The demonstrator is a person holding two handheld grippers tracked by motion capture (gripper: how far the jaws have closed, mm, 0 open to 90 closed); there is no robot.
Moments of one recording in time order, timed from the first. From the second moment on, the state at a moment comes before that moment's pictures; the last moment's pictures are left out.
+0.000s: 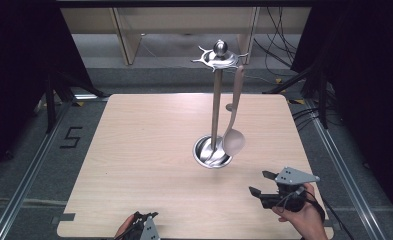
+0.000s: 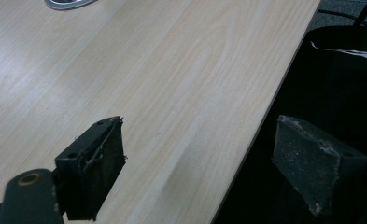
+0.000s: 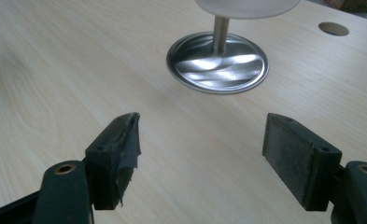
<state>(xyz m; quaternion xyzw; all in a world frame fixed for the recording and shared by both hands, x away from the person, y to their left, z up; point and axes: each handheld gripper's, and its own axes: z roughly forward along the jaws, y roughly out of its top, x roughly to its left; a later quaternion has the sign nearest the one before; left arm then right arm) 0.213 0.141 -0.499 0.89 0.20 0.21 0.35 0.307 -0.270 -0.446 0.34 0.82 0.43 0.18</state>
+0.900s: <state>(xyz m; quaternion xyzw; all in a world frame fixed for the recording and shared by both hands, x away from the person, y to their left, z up) 0.215 0.144 -0.496 0.88 0.21 0.22 0.35 0.283 -0.261 -0.474 0.34 0.82 0.43 0.16</state>
